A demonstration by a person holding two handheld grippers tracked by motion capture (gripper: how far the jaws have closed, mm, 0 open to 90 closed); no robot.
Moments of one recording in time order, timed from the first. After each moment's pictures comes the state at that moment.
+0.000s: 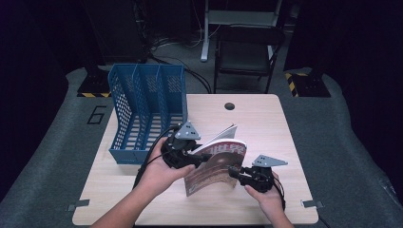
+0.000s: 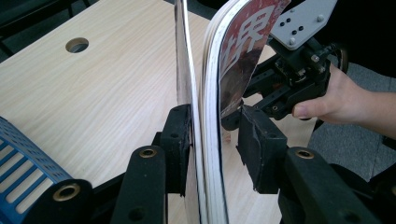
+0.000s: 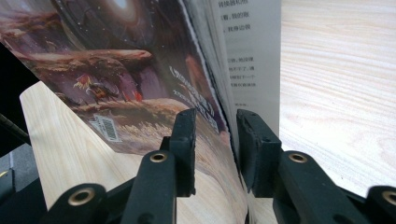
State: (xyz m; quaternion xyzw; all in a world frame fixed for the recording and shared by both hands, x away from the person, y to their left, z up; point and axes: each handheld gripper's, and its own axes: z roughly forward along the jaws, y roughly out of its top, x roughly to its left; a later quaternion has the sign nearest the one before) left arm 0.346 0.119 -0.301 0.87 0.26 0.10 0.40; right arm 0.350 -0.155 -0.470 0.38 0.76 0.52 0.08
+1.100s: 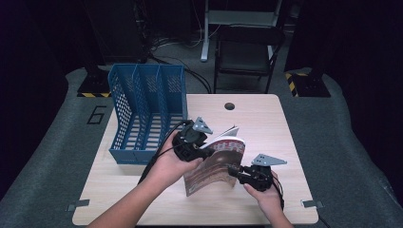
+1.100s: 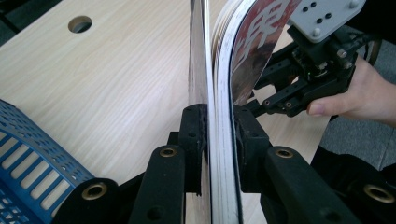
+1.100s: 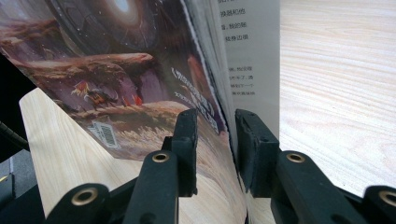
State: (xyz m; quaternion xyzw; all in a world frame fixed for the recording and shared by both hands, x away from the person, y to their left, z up) left arm 0.362 0.095 -0.299 0.89 0.28 0.10 0.34; right arm 0.353 -0.153 -0.470 0.38 0.76 0.53 0.08
